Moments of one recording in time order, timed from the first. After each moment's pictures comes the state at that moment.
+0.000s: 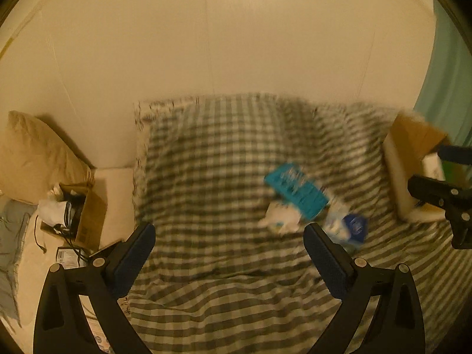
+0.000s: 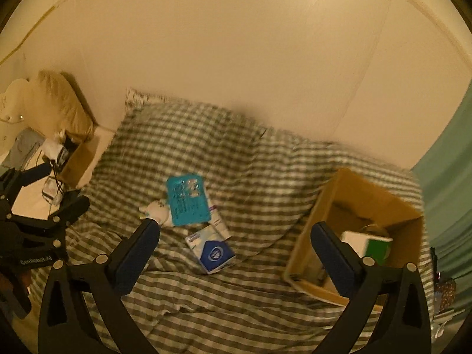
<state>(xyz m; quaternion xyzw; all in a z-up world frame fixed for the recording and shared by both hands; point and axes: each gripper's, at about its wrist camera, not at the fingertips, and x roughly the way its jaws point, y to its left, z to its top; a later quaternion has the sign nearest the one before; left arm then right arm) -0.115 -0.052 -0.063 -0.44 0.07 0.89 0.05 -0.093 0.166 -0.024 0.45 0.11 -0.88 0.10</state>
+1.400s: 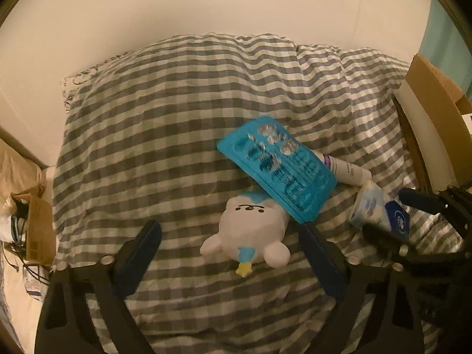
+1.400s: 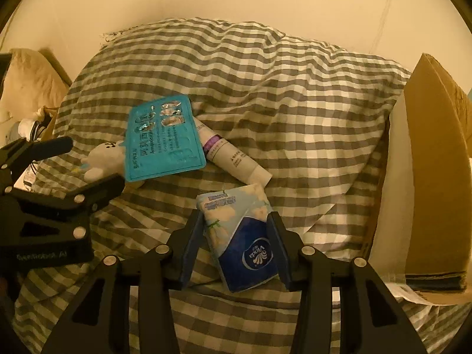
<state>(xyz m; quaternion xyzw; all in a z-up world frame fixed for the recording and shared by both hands) -0.183 0.002 -0.159 -0.50 0.09 0.86 0.11 -0.129 0.167 -0.168 0.51 0.06 -0.85 0.10</state>
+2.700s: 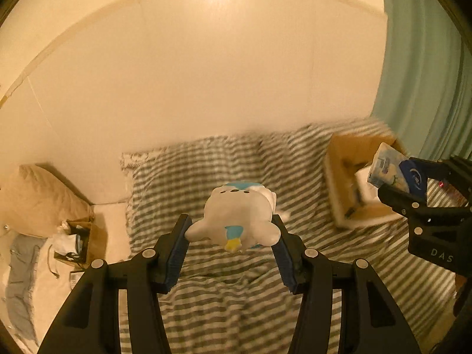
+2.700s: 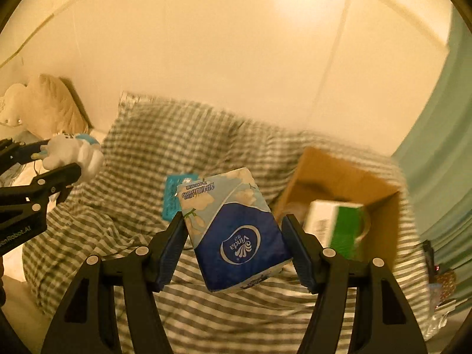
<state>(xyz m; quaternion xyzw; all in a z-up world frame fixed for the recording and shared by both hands) -0.057 0.029 0.061 -0.39 0.09 0.91 0.10 -0.034 0.212 0.024 0.41 0.10 -0.90 0.07</state>
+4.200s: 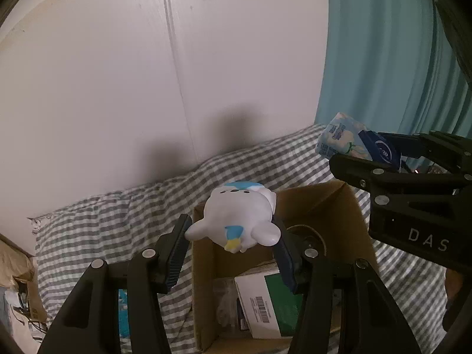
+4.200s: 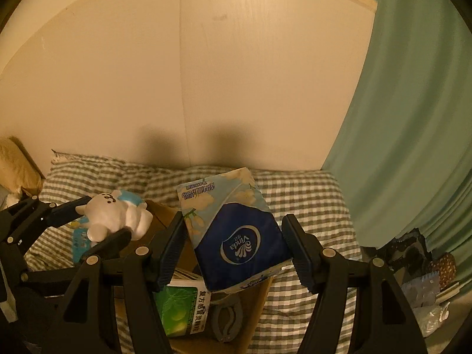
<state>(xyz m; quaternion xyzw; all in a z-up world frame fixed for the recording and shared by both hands) -0.171 0.288 0.009 -0.39 0.12 0.89 0.19 -0.148 0.437 0.051 0.40 0.04 -0.92 0.00</state>
